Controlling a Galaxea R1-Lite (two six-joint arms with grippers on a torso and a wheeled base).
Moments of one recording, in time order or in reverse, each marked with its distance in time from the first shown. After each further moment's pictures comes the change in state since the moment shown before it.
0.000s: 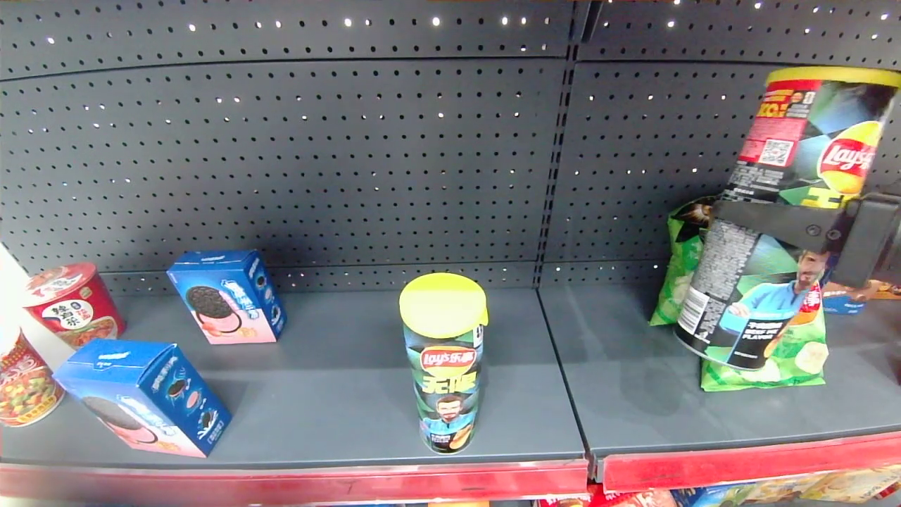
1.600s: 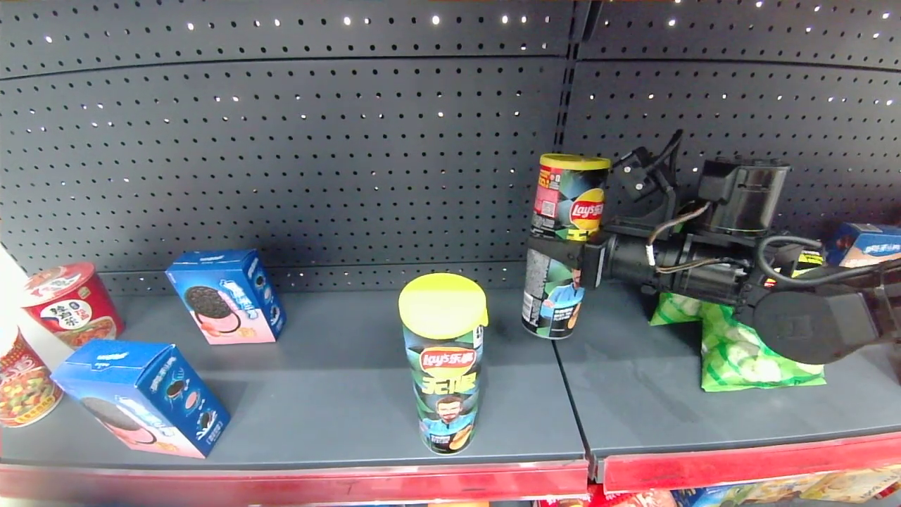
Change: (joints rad) left arm 0.000 0.003 0.000 0.000 0.000 0.000; right arm 0.090 0.608 -0.186 -0.449 0.194 -0.077
